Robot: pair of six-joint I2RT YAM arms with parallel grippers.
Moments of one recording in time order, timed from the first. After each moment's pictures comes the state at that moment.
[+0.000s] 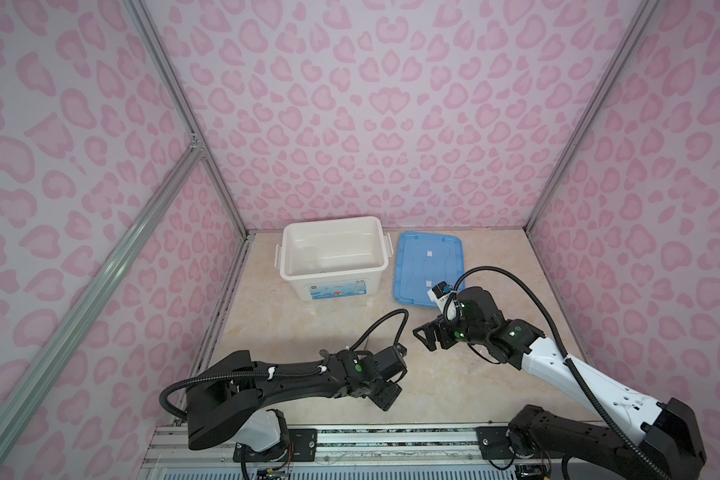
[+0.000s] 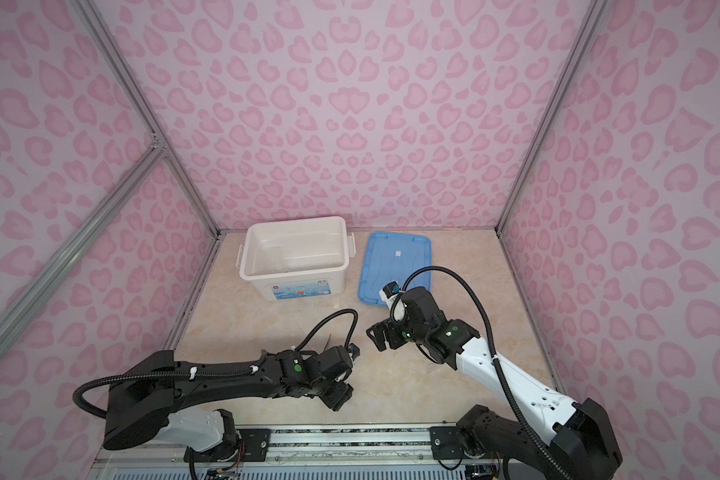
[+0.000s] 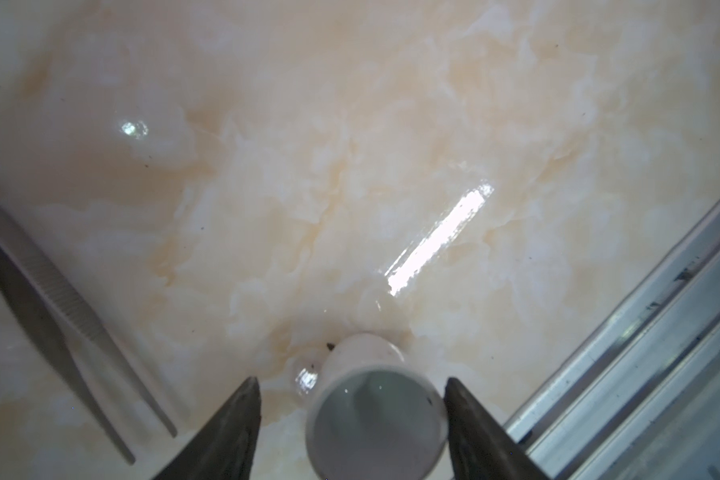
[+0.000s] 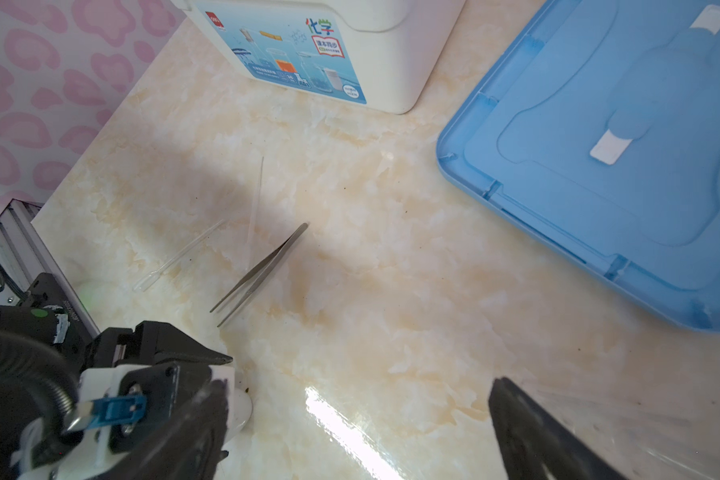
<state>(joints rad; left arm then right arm) -1.18 1.47 0.76 -0.49 -0.04 -0.42 0.63 1.10 0.78 -0.45 -0.20 0.22</state>
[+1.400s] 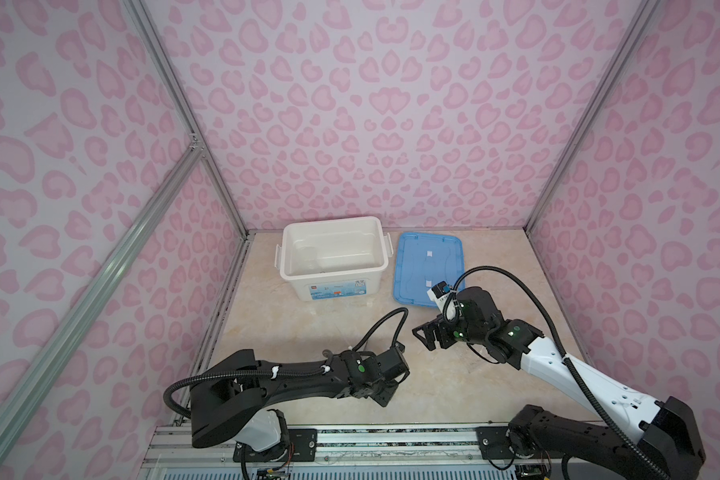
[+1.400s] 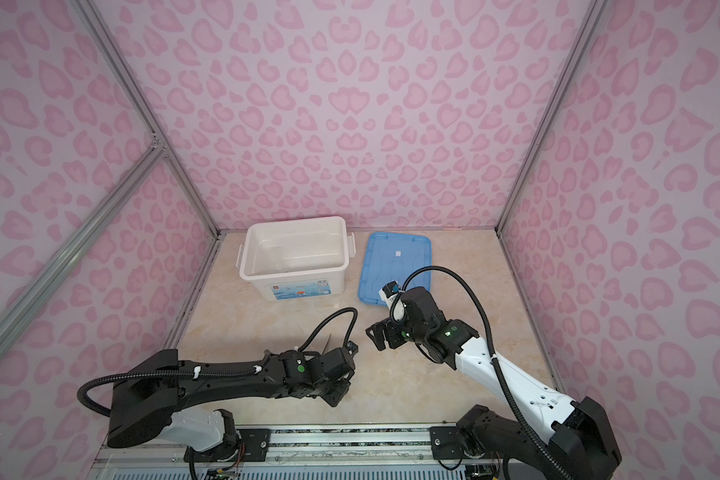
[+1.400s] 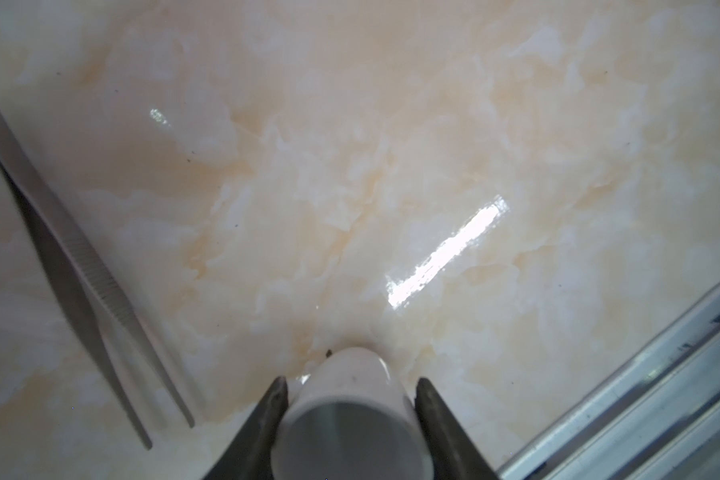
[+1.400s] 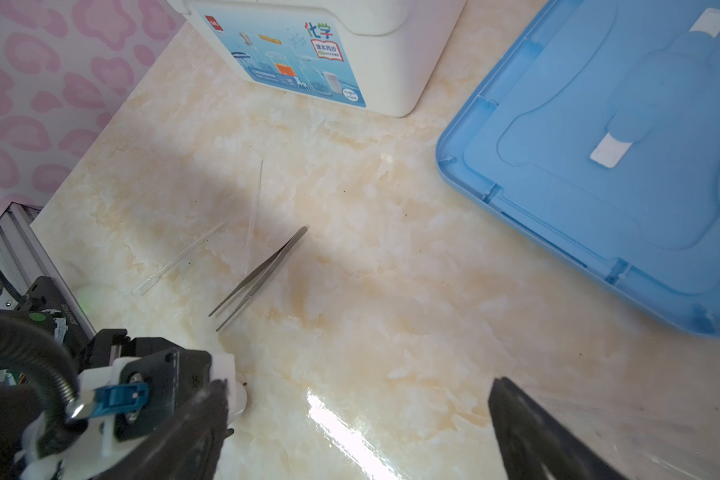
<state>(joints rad) -1.18 1.48 0.79 -0.51 -0.11 -0.50 0.62 1.11 0.78 -0.43 -0.19 0.22</state>
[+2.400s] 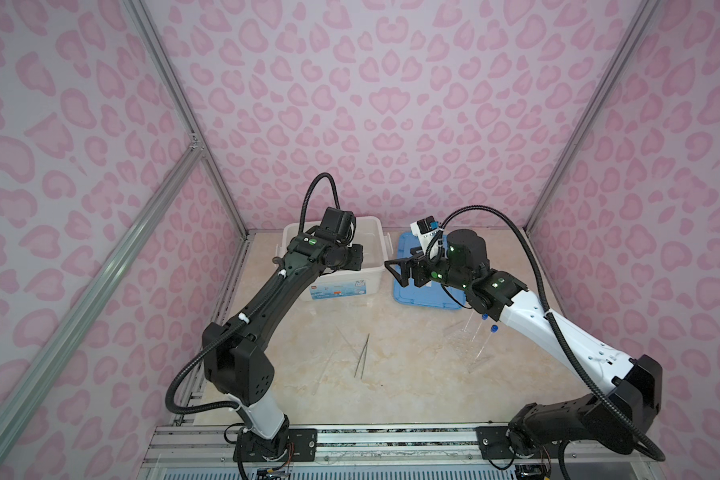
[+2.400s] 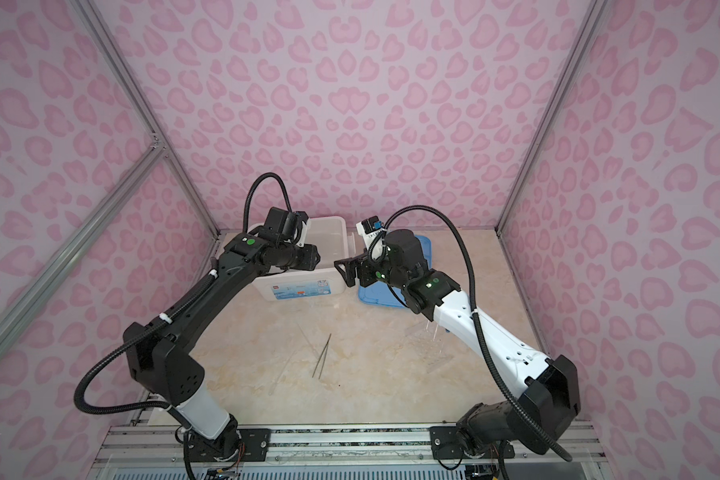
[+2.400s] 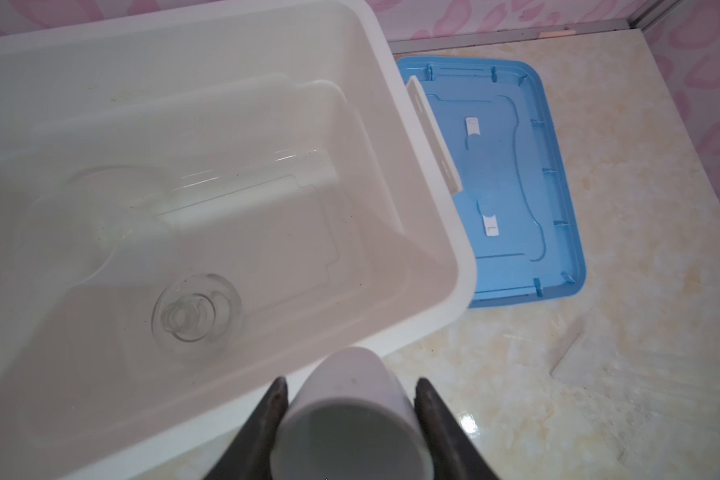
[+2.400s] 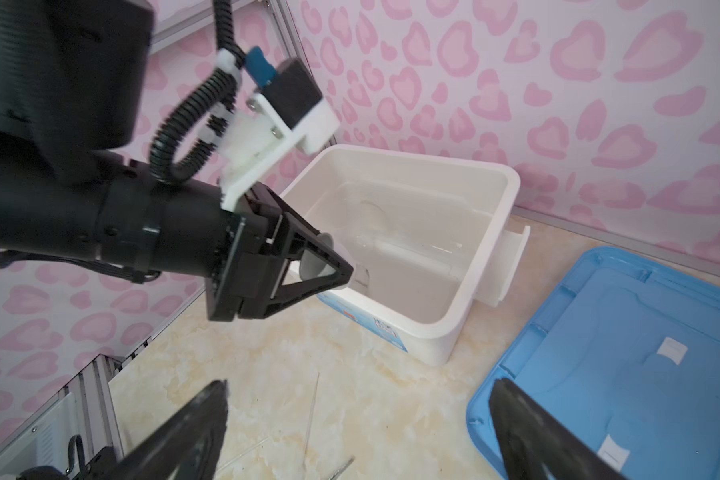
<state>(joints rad) -0.43 1.77 1.75 -0.87 0.02 -0.23 0.63 1.45 1.35 -0.26 -0.21 0.24</state>
